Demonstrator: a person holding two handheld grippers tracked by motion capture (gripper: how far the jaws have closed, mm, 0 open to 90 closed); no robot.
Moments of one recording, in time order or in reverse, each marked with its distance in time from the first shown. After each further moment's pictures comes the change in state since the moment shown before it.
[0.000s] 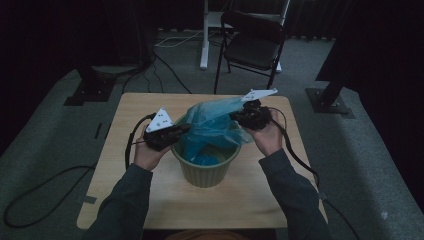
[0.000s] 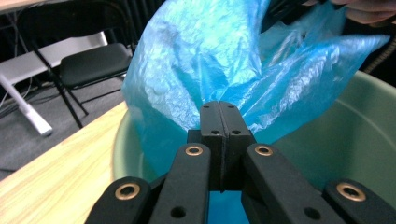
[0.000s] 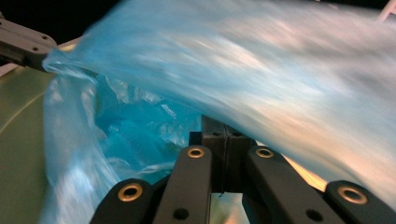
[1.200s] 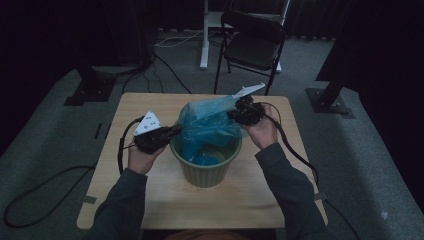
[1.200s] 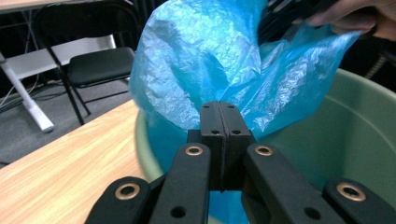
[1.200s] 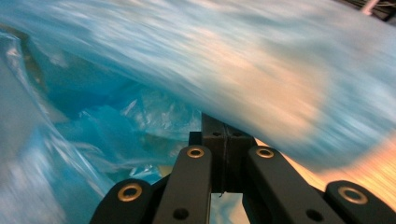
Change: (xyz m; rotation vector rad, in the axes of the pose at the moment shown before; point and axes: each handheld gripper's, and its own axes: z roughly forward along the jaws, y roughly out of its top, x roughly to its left) left arm 0.008 -0.018 -0.019 -0.050 0.033 -0.070; right arm -0.008 0.011 0.022 0.126 -0.053 -0.015
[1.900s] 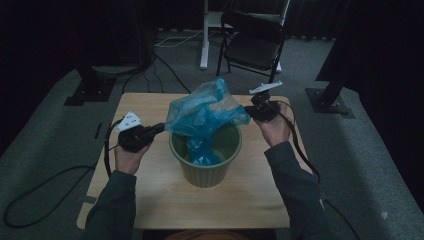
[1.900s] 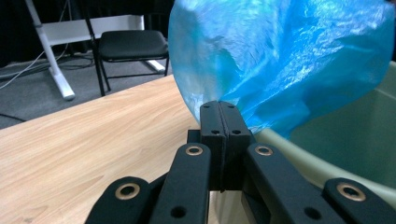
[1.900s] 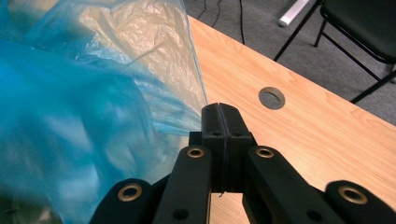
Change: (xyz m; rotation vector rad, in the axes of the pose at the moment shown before) left arm 0.036 -0.029 -0.016 0.017 0.084 -0.153; right arm -0.035 -0.016 -0.010 0.014 -0.140 0.108
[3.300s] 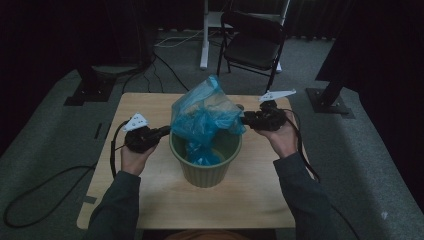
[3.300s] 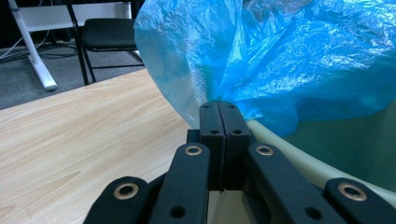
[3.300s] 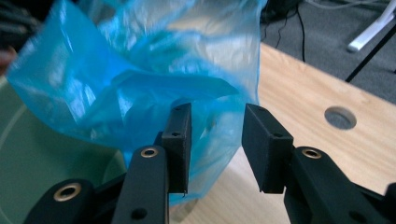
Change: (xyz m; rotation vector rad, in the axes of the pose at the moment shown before) left arm -0.007 -0.004 0.014 0.027 -0.055 -0.022; right arm 0.008 -0.025 -0.026 -0.114 0.266 -0.002
